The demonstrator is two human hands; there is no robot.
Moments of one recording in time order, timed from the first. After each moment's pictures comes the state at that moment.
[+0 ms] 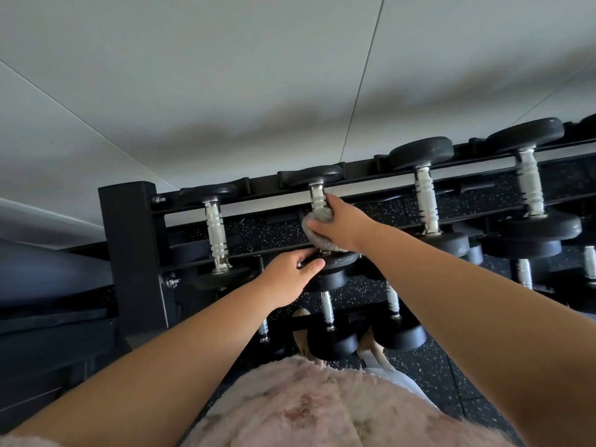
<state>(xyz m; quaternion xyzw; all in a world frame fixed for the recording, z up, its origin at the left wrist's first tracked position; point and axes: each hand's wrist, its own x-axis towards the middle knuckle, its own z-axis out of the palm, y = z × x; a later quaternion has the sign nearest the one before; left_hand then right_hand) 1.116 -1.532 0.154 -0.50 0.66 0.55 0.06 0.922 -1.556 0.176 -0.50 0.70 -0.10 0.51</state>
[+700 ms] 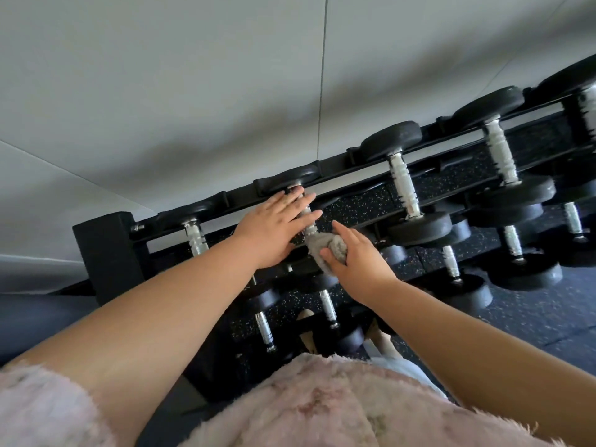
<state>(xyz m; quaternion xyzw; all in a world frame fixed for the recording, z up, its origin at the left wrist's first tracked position) 1.092 -1.626 0.160 -0.17 0.97 0.07 0.19 0.928 -1.457 0.169 -0.44 0.78 -0.20 0.41</state>
